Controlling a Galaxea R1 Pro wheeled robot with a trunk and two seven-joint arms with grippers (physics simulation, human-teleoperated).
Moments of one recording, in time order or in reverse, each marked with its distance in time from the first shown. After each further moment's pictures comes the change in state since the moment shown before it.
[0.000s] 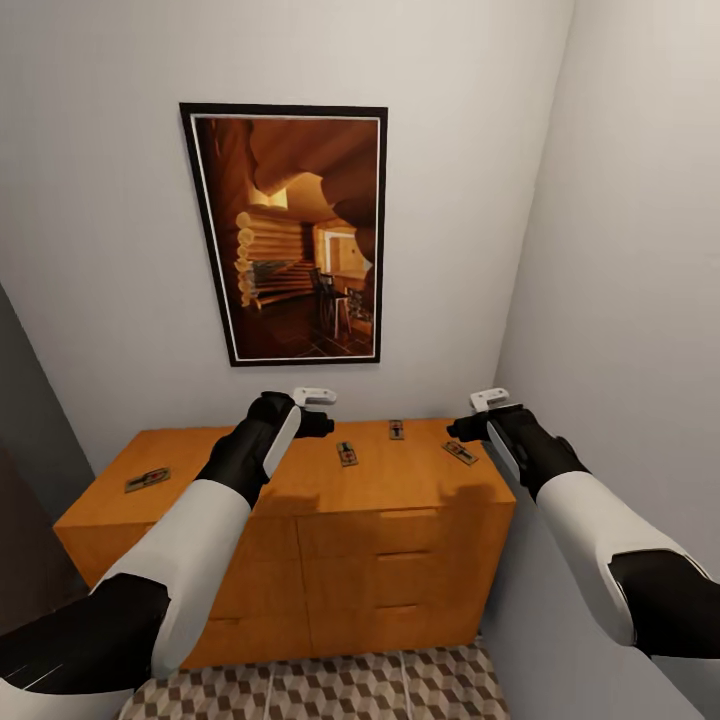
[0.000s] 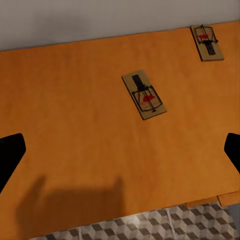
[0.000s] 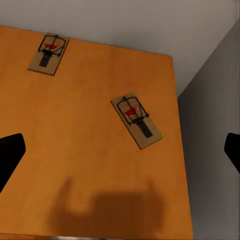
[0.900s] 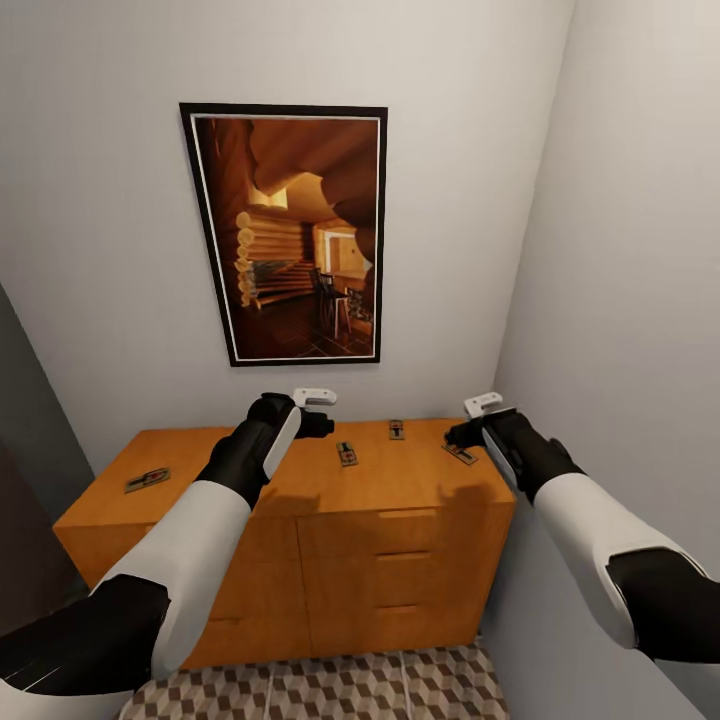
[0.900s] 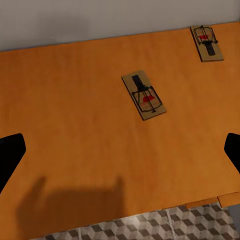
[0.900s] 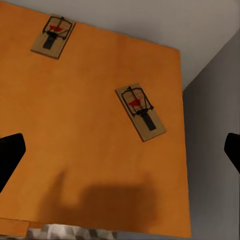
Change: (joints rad) left arm 0.003 0.000 -0.001 0.000 0.000 -0.007 0.000; right arm 0.000 0.000 0.069 0.028 0.009 -0.004 0.017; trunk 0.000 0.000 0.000
